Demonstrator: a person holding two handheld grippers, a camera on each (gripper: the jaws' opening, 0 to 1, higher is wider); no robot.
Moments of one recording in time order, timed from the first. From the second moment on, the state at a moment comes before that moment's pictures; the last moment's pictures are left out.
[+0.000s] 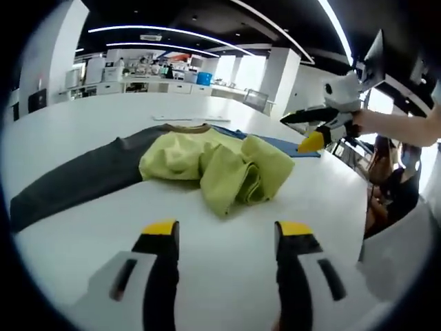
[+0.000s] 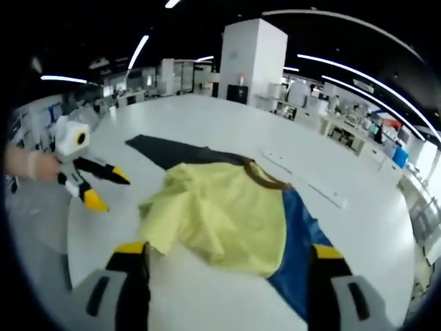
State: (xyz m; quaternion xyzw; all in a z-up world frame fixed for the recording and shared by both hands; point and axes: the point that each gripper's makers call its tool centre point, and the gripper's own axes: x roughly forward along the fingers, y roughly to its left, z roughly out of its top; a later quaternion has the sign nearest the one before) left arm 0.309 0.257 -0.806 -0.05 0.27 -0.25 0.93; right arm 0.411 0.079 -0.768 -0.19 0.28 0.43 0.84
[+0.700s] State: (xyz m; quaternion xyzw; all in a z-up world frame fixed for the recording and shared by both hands) left arm 0.332 0.246 -0.824 -0.04 0.28 -0.22 0.93; right arm 0.366 0.052 -0.792 -0.17 0.30 0.43 0.83
